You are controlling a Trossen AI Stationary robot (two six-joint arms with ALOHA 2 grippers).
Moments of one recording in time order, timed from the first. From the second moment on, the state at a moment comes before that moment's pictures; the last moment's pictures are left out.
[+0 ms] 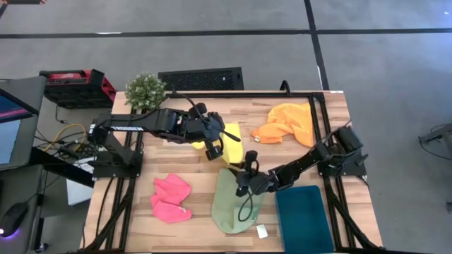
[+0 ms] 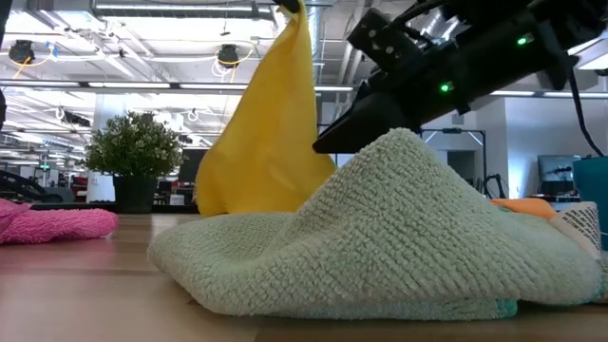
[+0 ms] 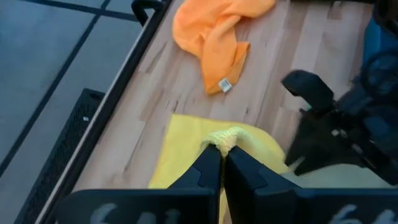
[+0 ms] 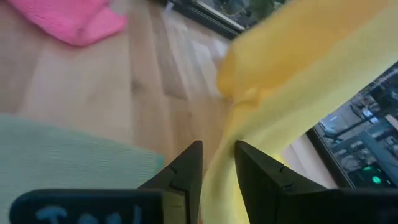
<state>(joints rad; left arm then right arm) -0.09 1.68 1.88 -1.11 -0.46 -0.27 0.40 1.87 0.84 0.50 0.81 -0.24</state>
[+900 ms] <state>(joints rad) -0.09 1.68 1.88 -1.13 -0.48 -0.27 0.30 1.87 0.89 0.59 0.62 -0.32</state>
